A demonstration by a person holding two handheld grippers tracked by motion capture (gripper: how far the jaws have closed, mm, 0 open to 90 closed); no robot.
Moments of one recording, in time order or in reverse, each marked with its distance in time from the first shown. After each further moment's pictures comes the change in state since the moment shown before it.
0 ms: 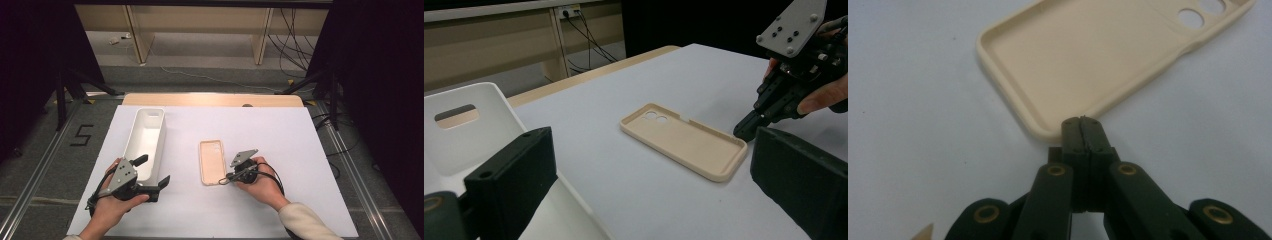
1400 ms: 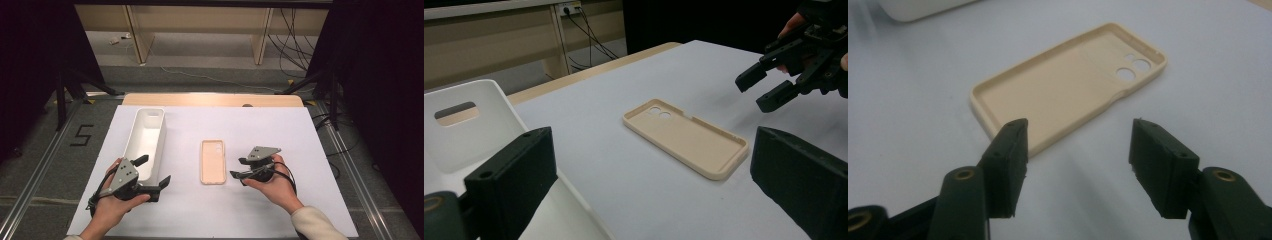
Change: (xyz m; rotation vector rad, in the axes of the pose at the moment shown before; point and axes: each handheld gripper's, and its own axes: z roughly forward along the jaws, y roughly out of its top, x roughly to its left) left arm -0.001 -0.001 0.002 0.012 0.007 0.005; right arm -0.013 -0.013 -0.036 -0.240 -0.054 0.075
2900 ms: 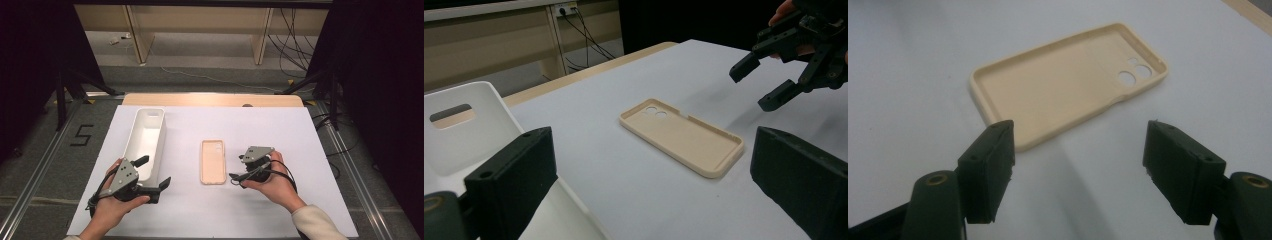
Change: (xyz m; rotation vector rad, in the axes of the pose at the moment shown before) left arm -0.001 0.000 -0.002 0.002 -0.013 0.010; right arm 0.007 0.014 -0.001 0.088 -0.024 -0.166
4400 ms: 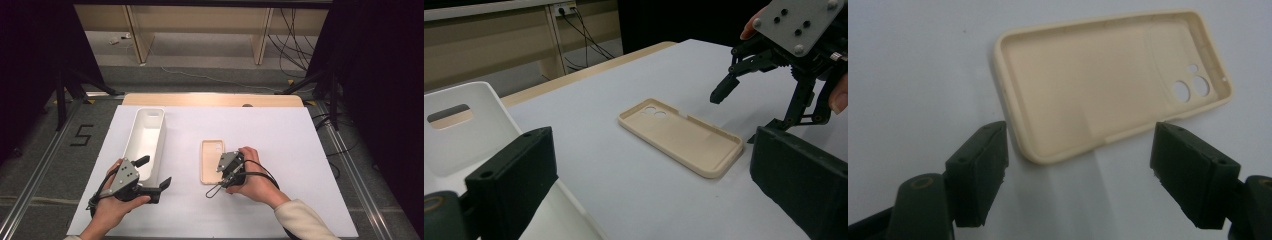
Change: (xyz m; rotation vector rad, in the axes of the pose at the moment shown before) left arm -0.001 0.000 0.001 0.000 -0.002 0.001; right arm 0.028 0.034 0.040 0.248 0.002 -0.253
